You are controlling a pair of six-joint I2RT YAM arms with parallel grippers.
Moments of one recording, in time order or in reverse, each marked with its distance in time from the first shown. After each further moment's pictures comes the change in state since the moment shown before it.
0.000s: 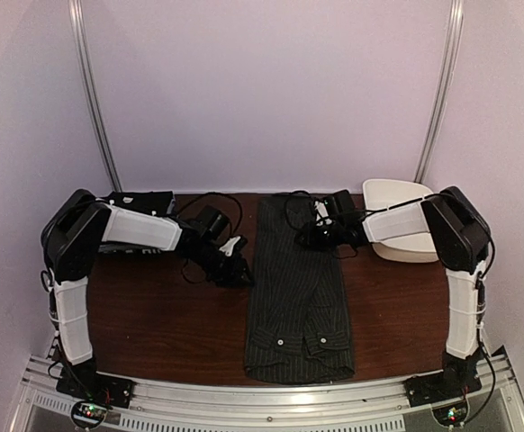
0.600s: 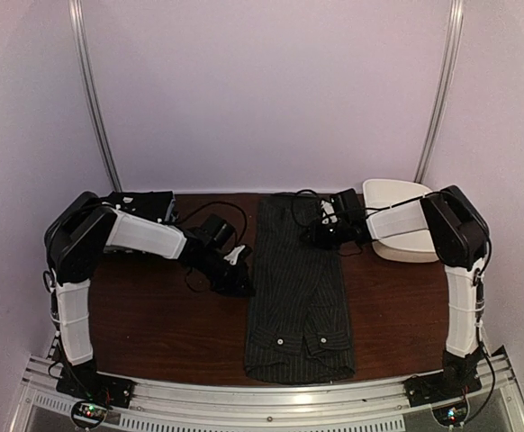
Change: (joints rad) left arm -0.045 0.015 -0.037 0.052 0.016 -0.060; right arm -0.061 0.062 0.038 0.005 -0.063 0.004
